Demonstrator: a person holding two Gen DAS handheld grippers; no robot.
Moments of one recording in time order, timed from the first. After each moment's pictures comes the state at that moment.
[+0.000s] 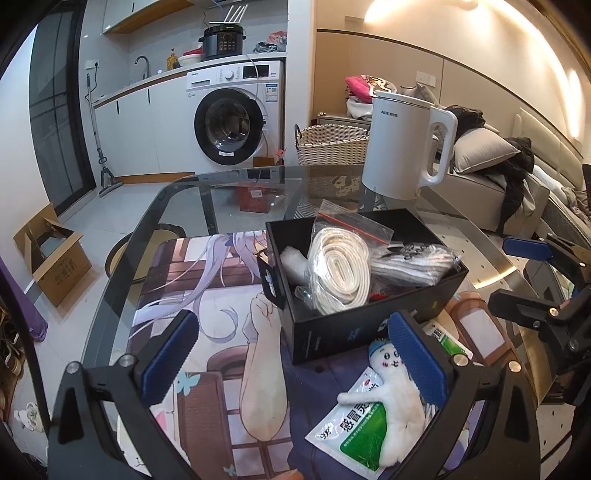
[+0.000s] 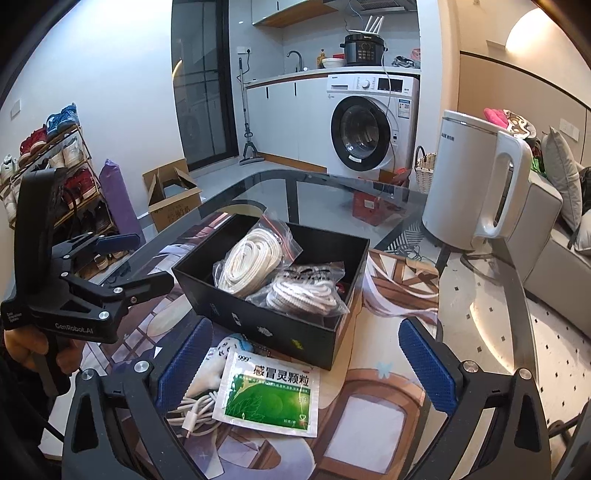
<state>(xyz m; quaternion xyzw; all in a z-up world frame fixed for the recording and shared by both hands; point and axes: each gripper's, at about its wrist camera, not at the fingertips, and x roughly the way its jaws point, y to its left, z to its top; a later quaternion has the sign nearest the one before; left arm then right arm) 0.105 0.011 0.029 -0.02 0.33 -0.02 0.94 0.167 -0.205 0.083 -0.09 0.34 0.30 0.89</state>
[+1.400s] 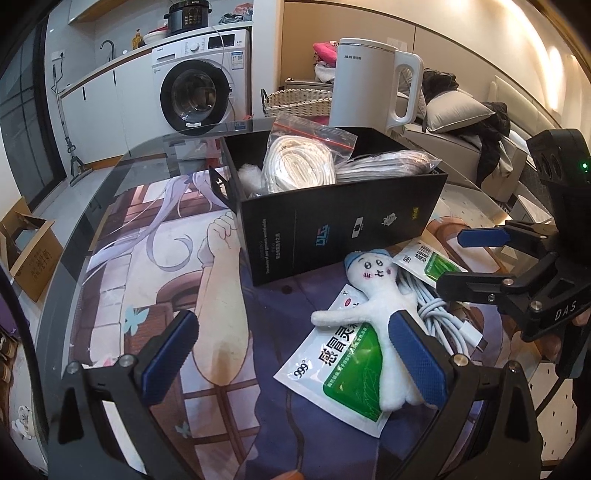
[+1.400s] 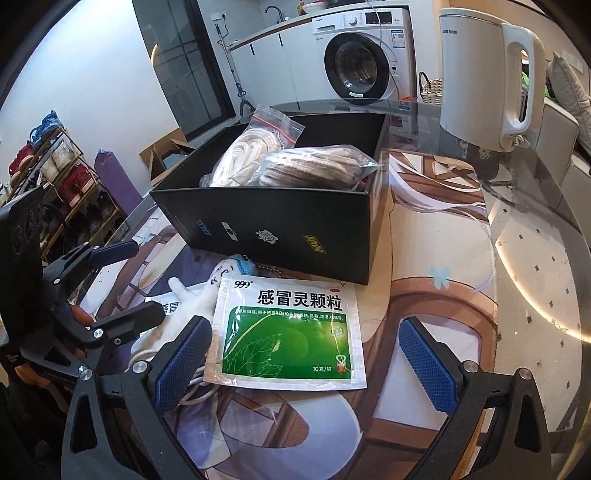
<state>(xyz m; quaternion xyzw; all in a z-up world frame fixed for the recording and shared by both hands) 0.082 -0.008 -0.026 0.00 0.38 -0.08 0.92 0.173 -0.198 0.004 -0.04 0.45 0.30 0.84</state>
